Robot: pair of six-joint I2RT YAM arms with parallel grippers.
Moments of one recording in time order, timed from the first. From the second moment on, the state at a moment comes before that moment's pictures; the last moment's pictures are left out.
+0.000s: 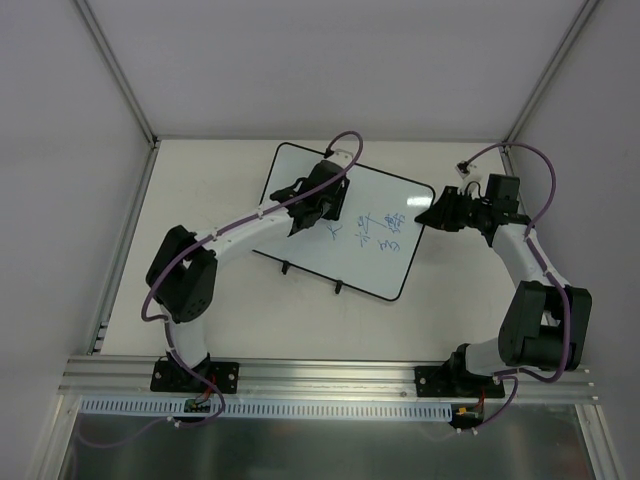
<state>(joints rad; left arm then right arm) -0.75 1.83 1.44 -0.29 -0.29 -0.24 -0.11 1.42 0.96 -0.30 -0.78 0.09</state>
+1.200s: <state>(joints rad) -0.77 1.72 1.21 -0.14 -0.26 -0.27 -0.09 1.39 0.94 -0.29 -0.74 0.10</state>
